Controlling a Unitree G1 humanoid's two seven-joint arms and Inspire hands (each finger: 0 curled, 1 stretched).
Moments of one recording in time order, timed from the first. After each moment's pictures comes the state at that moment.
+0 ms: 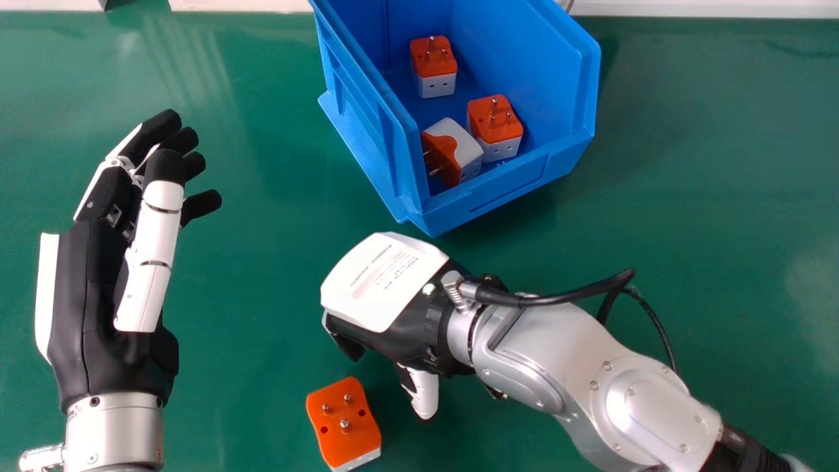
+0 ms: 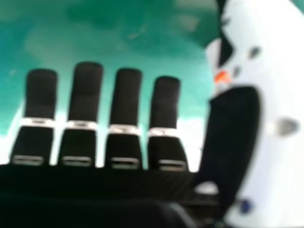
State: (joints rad) left arm 0.37 0.00 0.16 -0.52 -0.16 -0.03 -0.01; right arm -0.49 -0.29 0.80 -0.12 -1.12 0.03 0.68
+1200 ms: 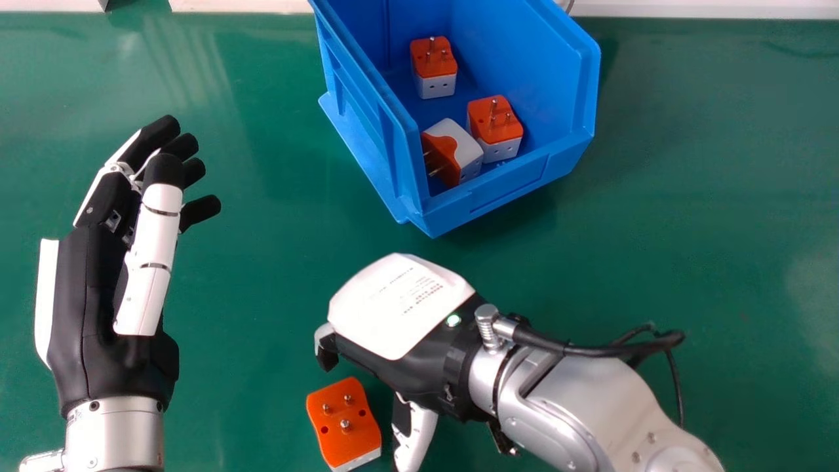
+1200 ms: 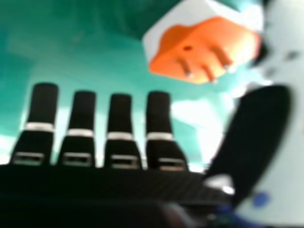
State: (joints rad) left arm 0.38 -0.01 0.16 -0.55 -0.16 0.01 -0.01; right arm -0.23 -0.25 0.72 -0.37 -1.19 0.12 0.77
